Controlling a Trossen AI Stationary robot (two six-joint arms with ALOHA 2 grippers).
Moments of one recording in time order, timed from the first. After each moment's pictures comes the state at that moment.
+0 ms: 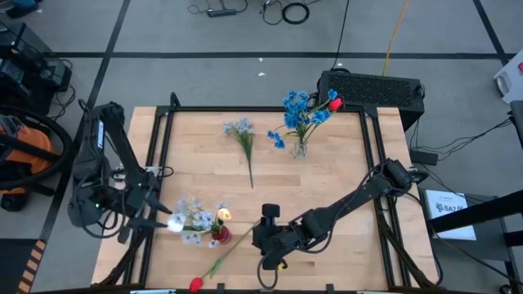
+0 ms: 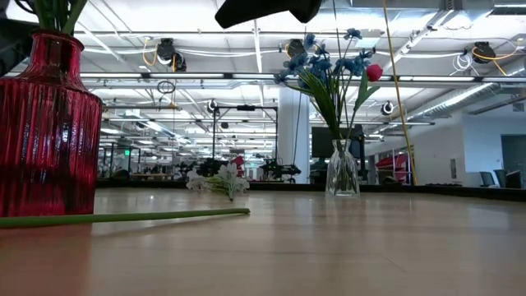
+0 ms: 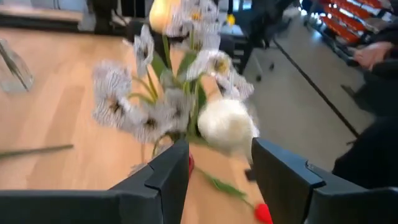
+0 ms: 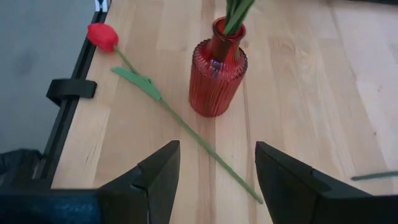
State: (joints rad) left arm -1.29 0.79 0.94 -0.78 -0.84 -0.77; right arm 0.51 1.99 1.63 -0.46 0.39 0.32
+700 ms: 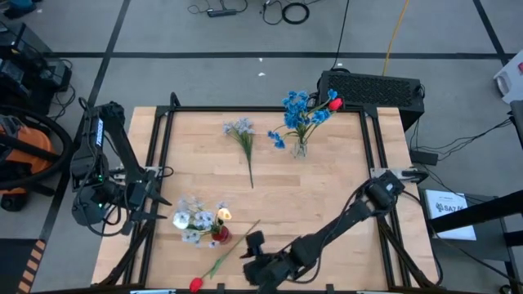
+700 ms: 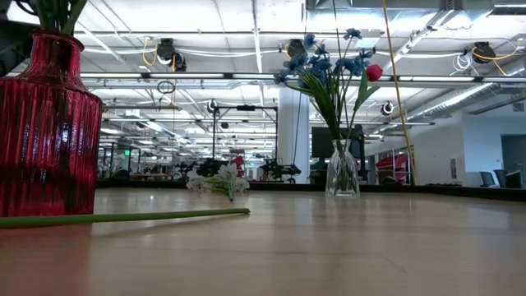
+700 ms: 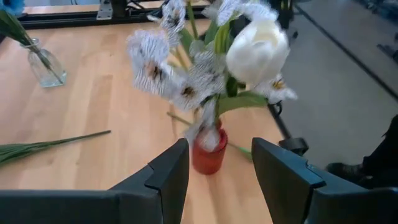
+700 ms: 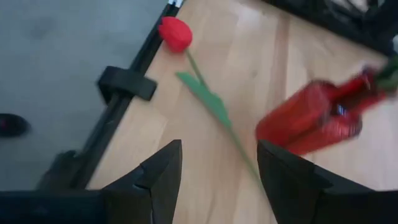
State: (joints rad) left arm -1.29 0.78 0.97 -1.01 -0.82 -0.78; right arm 0.60 2.26 1.86 -0.38 0.41 0.07
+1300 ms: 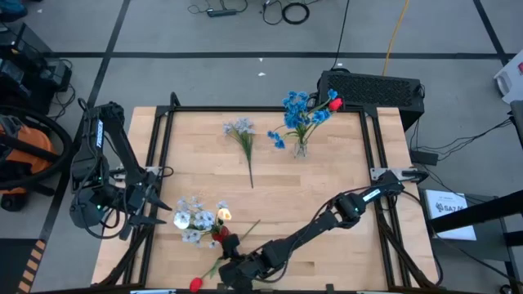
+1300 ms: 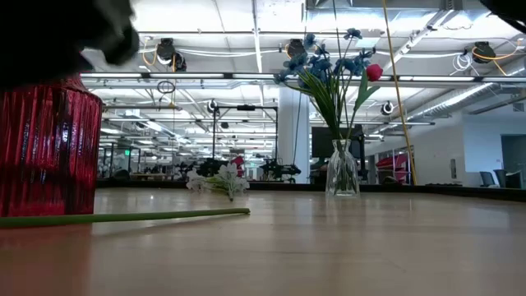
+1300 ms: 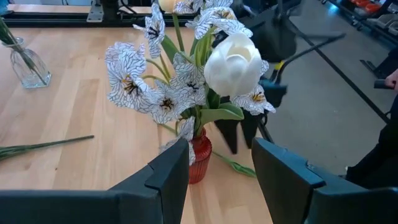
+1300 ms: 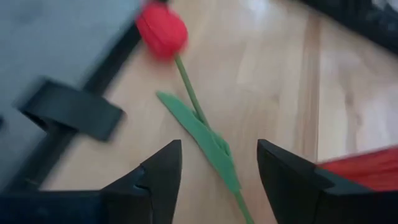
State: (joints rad) left arm -1.29 0.80 0.97 -0.92 -0.82 -0.78; right arm 0.52 2.64 2.32 -0.44 0.34 -0.06
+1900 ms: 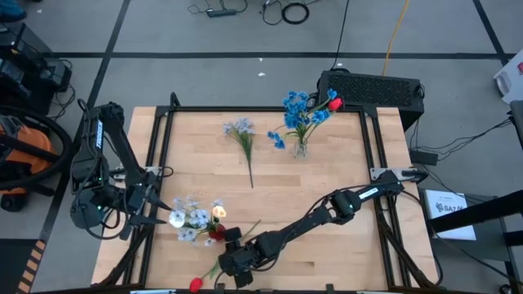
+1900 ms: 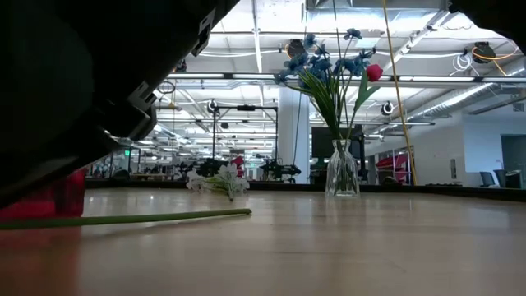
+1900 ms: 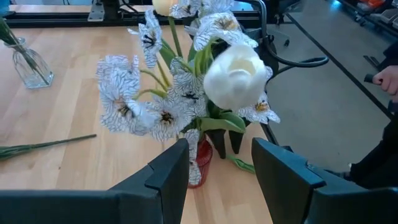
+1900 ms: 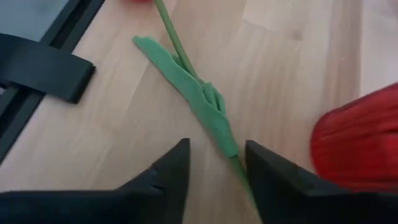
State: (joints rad) left arm -1.29 0.81 0.97 -0.93 -0.82 -0.78; right arm 0.46 2.69 2.33 -0.57 0.19 0.07
